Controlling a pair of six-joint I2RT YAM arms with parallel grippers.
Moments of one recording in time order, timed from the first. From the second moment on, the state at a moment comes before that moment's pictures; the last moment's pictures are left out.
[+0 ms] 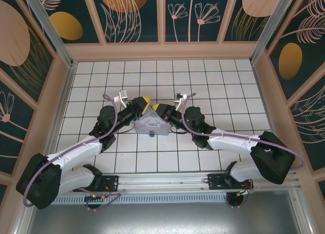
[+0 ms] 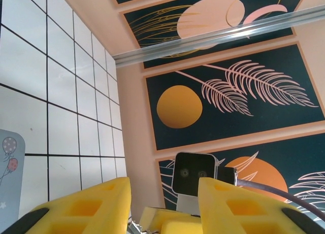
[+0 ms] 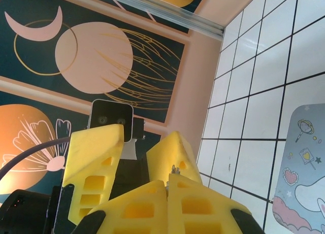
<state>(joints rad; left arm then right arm) -0.58 1.13 0.47 0.67 0.30 -1.36 0.90 1.34 0.60 0.72 -0.11 1.20</state>
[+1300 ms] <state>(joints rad) -0.58 1.12 0.47 0.64 0.31 -1.35 0.92 1.35 0.62 0.68 -0.07 1.19</state>
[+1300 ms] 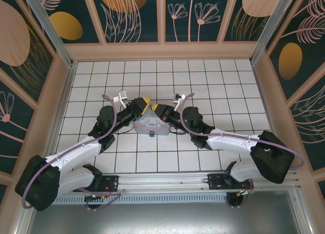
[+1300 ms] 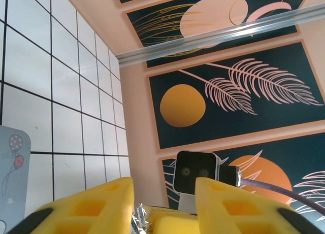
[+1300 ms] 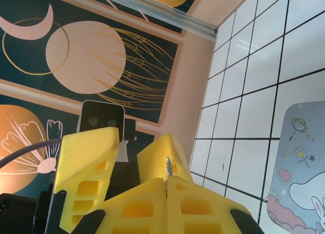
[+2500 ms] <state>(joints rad) -0.58 1.14 0.44 0.67 0.29 -1.39 0.92 1.39 0.65 0.70 -0.08 1.20</state>
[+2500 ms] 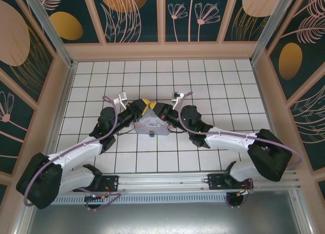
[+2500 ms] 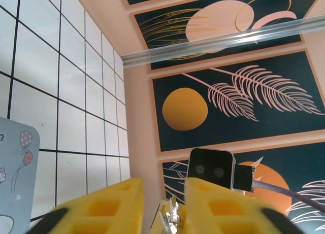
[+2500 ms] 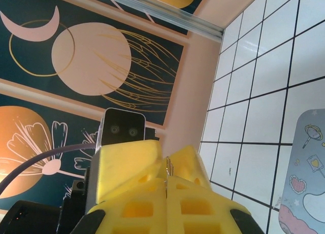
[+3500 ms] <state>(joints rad) -0.58 1.14 0.43 0.70 0.29 -1.40 0.90 1.35 0.64 0.69 -0.06 1.20</state>
